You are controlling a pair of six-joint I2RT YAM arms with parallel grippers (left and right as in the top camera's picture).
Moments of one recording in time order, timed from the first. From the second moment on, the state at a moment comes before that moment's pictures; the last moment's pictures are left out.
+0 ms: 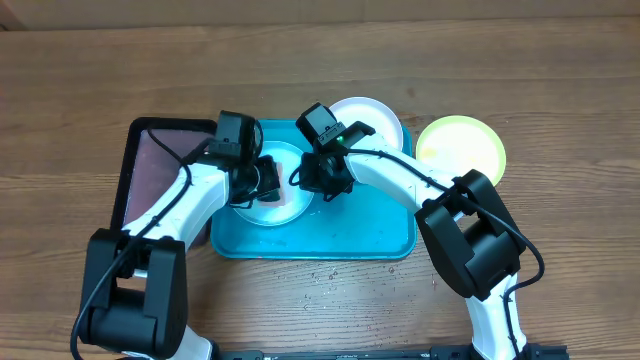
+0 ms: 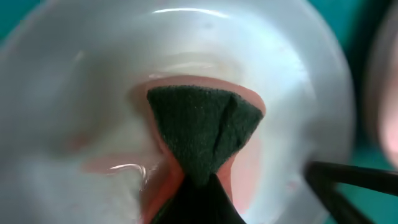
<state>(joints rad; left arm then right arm) -0.20 1.73 1.02 -0.53 0.14 -0.47 0.65 2.16 1.56 -0.72 -0.19 0.75</state>
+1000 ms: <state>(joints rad) 0.13 1.66 1.19 -0.77 0.02 -0.12 0.66 2.16 1.56 -0.72 -0.19 0.75</state>
